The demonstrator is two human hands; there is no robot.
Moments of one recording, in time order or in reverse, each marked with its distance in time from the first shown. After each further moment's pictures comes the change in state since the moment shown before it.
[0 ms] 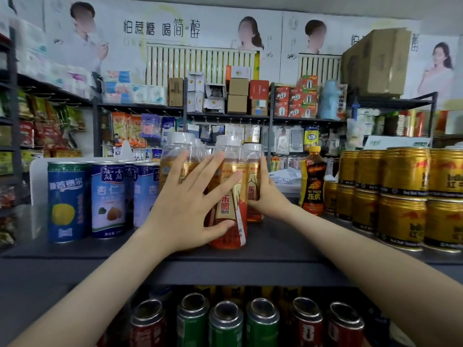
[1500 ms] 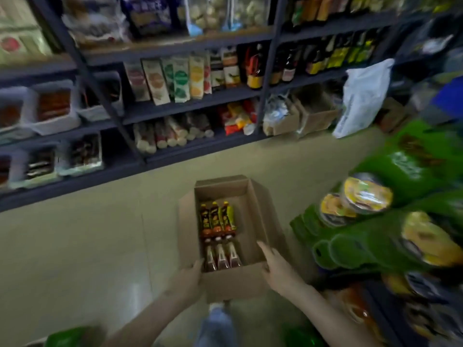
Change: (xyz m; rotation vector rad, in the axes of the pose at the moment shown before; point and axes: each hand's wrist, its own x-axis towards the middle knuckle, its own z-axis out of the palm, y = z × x) left_hand -0.799 0.129 -0.320 -0.328 -1.632 -1.966; right_hand -0.537 -0.270 0.618 -0.011 -1.626 -0.337
